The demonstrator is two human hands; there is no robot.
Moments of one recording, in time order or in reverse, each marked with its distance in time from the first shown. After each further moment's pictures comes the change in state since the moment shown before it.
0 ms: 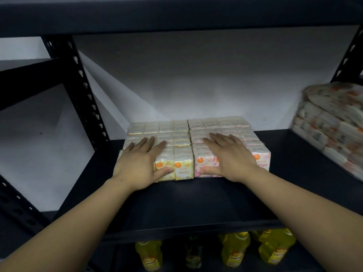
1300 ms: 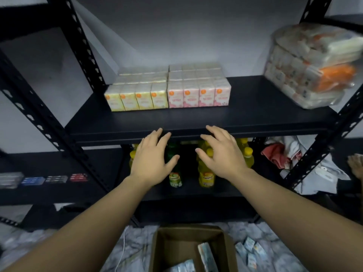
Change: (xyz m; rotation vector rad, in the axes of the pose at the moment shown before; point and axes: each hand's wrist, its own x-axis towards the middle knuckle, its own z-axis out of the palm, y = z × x) left_hand -0.197 0.203 0.031 -0.254 0.091 -0.150; right_hand -0.254 -0.043 0.025 0.349 0.185 0.100
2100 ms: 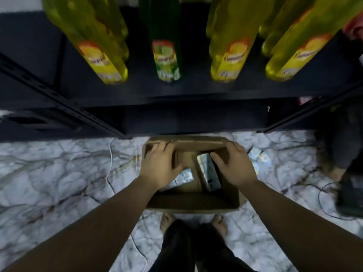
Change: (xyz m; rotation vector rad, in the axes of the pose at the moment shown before) left_hand -0.214 -0.081 0.398 -0.156 -0.577 -0.118; right_hand -0.284 0.092 0.351 0.223 -0.504 0.619
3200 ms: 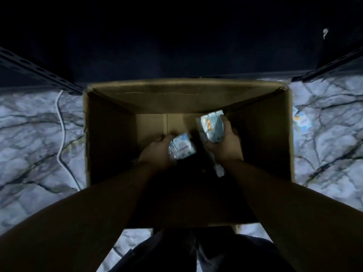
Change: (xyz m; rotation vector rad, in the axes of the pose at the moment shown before) left_hand 0.079 -0.112 0.325 -0.234 -0.419 -0.190; right_hand 0.082 0.170 0.282 0.261 -0.059 0.339
